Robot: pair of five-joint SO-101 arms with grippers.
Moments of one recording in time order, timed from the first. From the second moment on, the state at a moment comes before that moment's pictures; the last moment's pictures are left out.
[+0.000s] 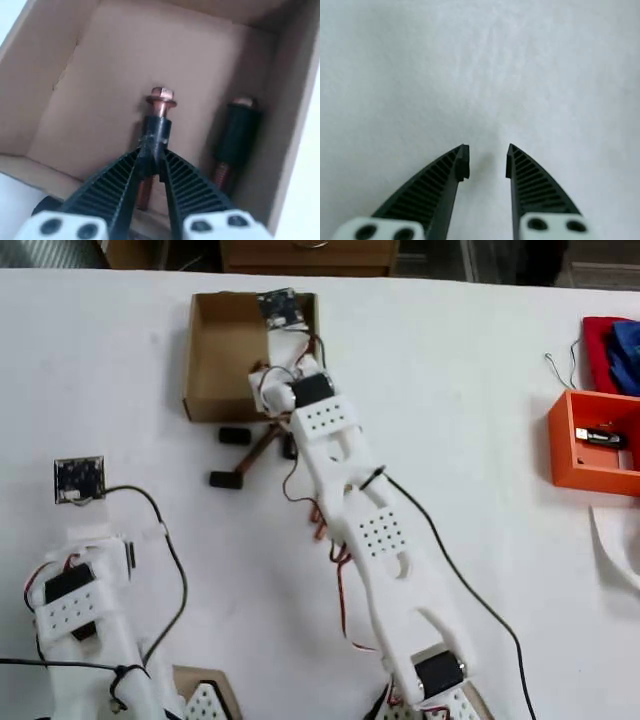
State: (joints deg) left arm -37.5 -48.4 78.5 38.8 -18.2; right arm -28.0 75.6 -83.8 66.1 -2.6
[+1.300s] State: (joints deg) left arm -37.5 -48.4 78.5 38.8 -18.2; right arm -19.7 76.6 -92.3 69.4 -2.6
